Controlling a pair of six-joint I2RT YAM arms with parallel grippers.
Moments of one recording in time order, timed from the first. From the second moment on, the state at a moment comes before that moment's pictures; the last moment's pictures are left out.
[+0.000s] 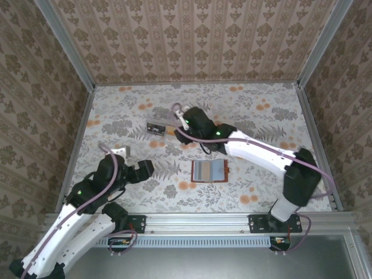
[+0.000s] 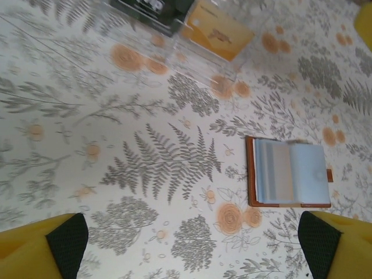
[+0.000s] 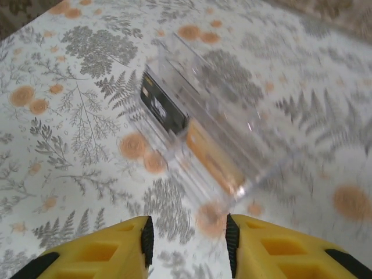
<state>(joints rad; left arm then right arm) -0.66 0.51 0.68 -0.89 -0.04 -0.72 0.81 1.60 1.29 -0.36 0.17 0.18</state>
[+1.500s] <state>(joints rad) -0.94 1.57 0.74 -0.11 0.17 -0.83 0.60 1.36 0.51 -0.16 -0.01 0.66</state>
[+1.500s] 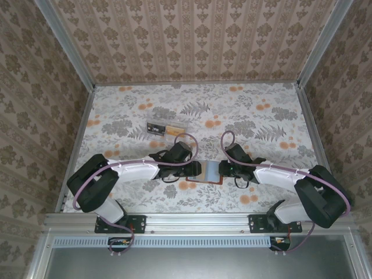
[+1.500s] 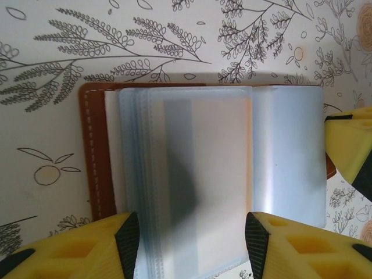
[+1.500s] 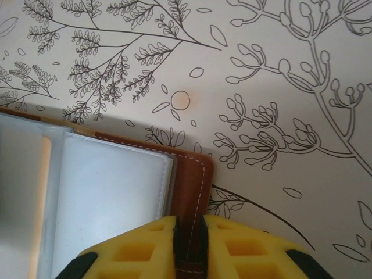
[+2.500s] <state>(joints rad) -0.97 1.58 0.76 -0.07 0.23 -0.81 0.60 1.39 0.52 -0.14 -0.01 0.66</state>
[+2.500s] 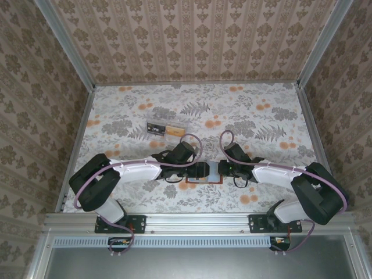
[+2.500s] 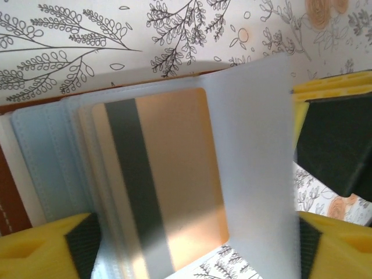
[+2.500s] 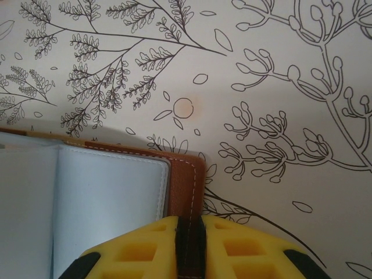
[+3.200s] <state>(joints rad) -0.97 1.50 0.78 -0.10 0.22 -0.76 0.60 1.18 0.52 -0.25 0.05 0.68</state>
